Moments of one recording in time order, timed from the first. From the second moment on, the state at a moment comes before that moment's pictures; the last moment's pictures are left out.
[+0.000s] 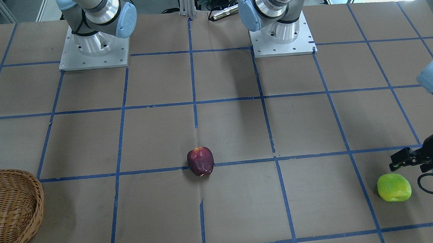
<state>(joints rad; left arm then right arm) -1.06 -2.11 -1.49 -1.14 1.50 0.63 1.17 -1.17 1.46 -1.87 -1.63 -0.50</state>
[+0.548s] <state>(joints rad) -1.09 -2.18 -1.46 -1.09 1.47 0.53 1.61 -1.19 1.47 -1.80 -1.51 -0.05</state>
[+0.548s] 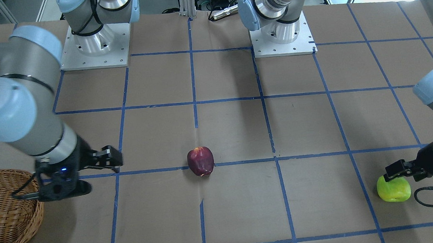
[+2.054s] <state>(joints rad) -1.37 -2.07 -1.53 -1.10 1.36 0.19 1.89 -0.95 1.48 -1.91 -1.37 0.15</state>
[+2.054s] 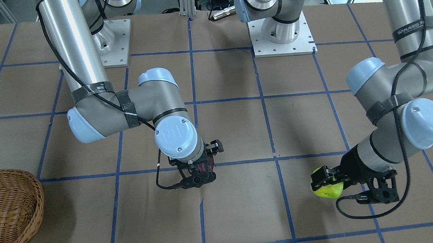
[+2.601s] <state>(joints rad) -1.43 -2.05 -1.59 -1.06 1.41 0.08 1.85 -1.01 1.51 -1.94 -1.40 0.15</state>
